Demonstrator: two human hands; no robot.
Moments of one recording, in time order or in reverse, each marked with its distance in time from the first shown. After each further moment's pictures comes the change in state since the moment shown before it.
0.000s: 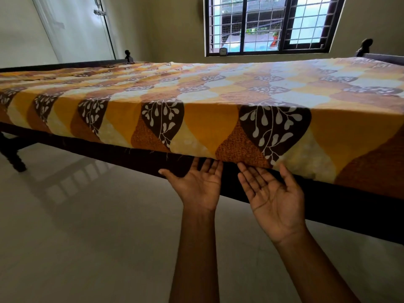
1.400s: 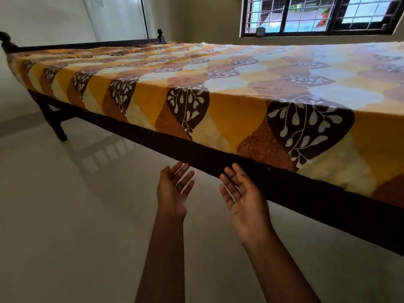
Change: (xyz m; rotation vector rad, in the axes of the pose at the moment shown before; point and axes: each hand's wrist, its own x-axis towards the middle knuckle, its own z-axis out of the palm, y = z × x) left_hand -0.011 0.066 -0.053 0.615 0.425 0.275; right_hand 0.008 0.067 0.018 -0.340 0.155 0.141
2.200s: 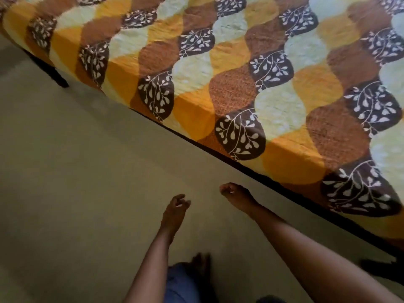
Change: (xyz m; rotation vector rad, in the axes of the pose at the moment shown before) left_hand 0.021 0.092 -0.091 1.010 0.117 -0.438; right_hand 0.084 0.032 0.075 -1.560 -0.267 0.525
